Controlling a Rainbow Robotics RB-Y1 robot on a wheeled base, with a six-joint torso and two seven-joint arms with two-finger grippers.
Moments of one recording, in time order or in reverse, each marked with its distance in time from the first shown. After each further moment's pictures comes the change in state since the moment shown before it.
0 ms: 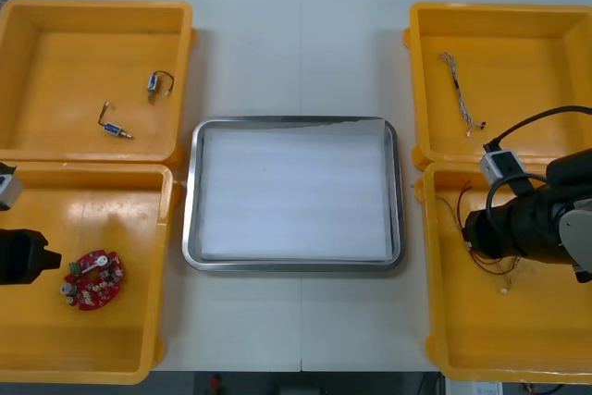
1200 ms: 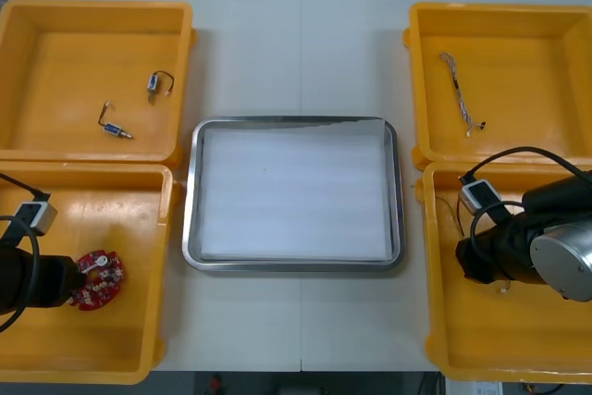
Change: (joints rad) right arm 0.041 -0.001 0.094 0.127 0.051 -0.136 0.162; left arm 0.061 0.000 -0.167 0.016 -0.133 -0.193 -0.016
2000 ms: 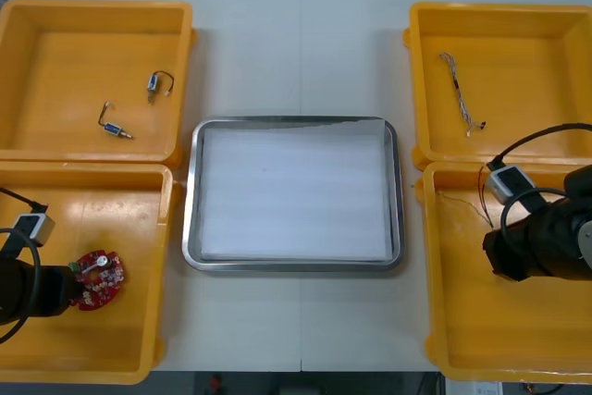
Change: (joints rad) right arm 0.014 0.000 -0.154 -0.200 -0.055 0.244 -0.001; left arm 0.028 0.000 -0.030 0.049 -0.028 -0.070 0.000
